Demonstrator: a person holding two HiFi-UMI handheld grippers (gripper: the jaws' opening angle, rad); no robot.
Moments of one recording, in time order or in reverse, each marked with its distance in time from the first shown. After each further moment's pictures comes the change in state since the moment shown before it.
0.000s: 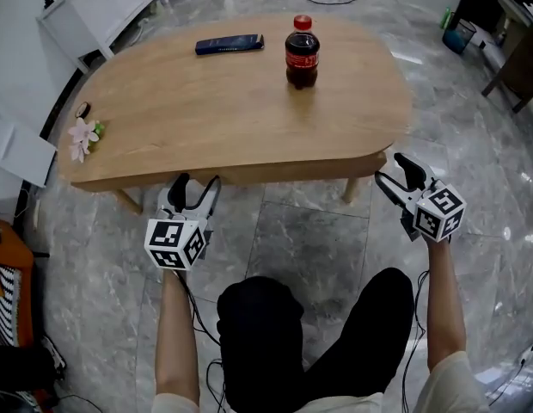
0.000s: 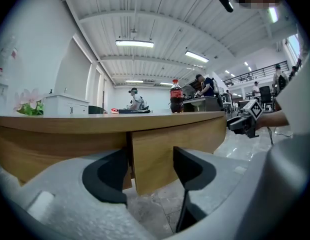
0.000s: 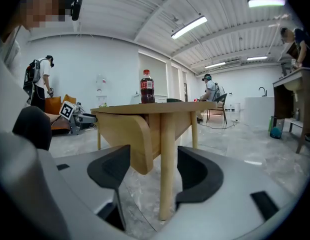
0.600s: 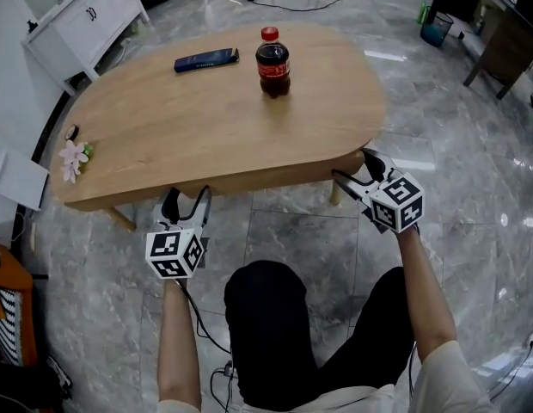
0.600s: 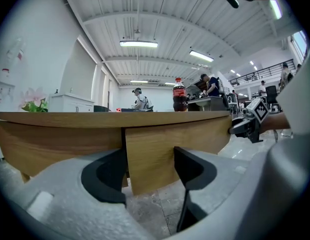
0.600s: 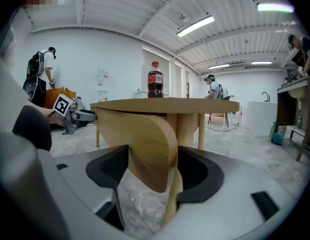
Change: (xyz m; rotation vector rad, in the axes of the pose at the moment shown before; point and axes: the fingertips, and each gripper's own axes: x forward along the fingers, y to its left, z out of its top) left arm 0.006 -0.005 -0.004 -0.022 -0.003 0.063; right arm 0.042 0.030 0.007 -0.054 0.018 0.002
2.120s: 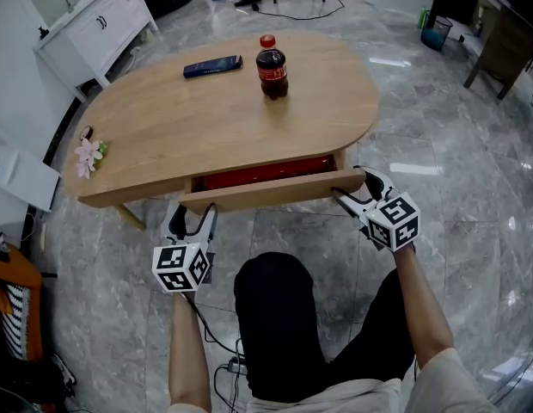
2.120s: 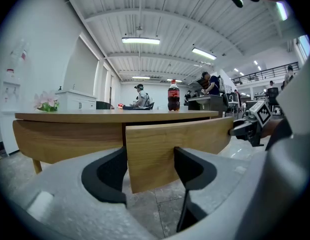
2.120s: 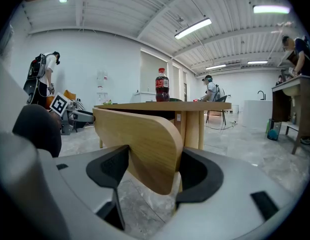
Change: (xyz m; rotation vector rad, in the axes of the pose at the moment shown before) left arm -0.056 -0.024 -0.008 -0.030 0.056 0.014; right arm -0.043 0.040 -0.012 0.021 -0.004 -0.035
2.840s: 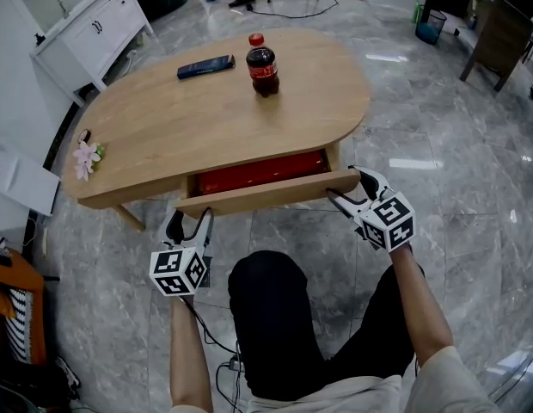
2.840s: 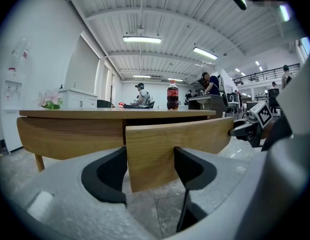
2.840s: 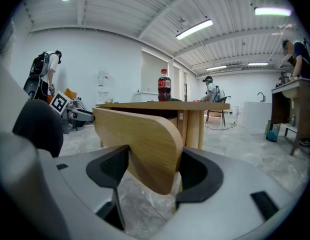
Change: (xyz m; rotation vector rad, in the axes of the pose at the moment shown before) left arm -0.013 -0.006 -0.008 -0.010 0.012 0.005; right arm -0.011 0.009 -0.007 -0.014 -0.001 -0.005
